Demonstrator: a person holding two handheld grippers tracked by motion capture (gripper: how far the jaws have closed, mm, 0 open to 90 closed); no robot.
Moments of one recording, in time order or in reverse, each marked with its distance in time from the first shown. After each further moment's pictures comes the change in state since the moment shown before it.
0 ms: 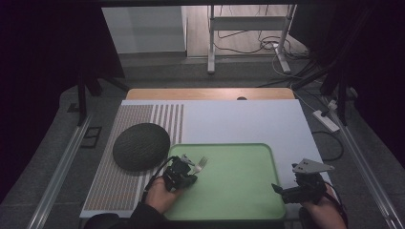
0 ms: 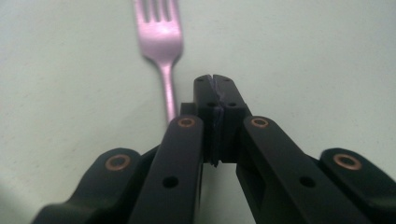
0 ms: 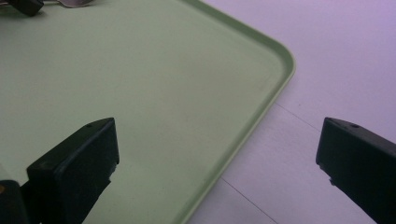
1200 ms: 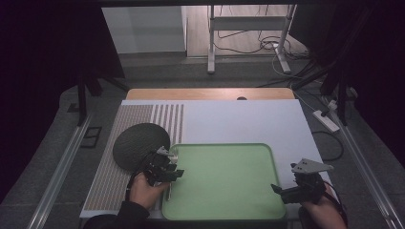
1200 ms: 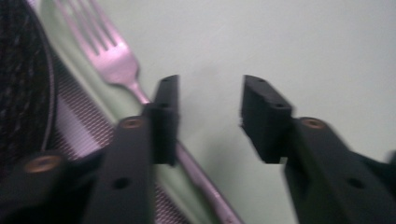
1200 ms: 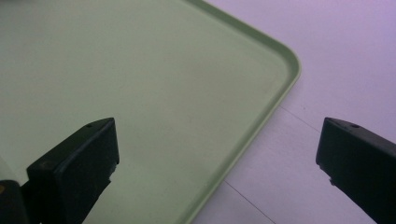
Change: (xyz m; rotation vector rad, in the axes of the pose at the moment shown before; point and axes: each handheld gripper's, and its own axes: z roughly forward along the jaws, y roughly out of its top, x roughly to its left) left arm 0.038 -0.023 -0.031 -0.126 -0.004 -0.136; right arm 0.000 0.001 0.001 -0.003 0.017 -0.012
